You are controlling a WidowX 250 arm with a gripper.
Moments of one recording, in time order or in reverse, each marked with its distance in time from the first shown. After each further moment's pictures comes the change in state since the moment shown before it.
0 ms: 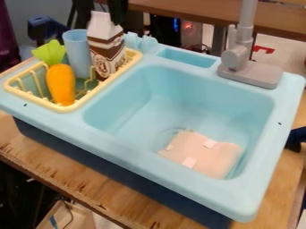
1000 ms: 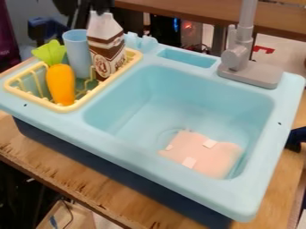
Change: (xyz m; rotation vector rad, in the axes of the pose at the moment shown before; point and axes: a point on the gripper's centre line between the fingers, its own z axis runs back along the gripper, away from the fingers) arm -0.049 -0.010 0.033 -0.105 -0.070 0.014
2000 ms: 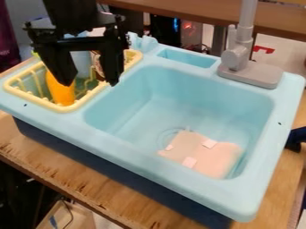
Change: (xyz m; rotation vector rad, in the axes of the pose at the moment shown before) arm -0.082 -0.048 -0.035 0.075 -0.015 0.245
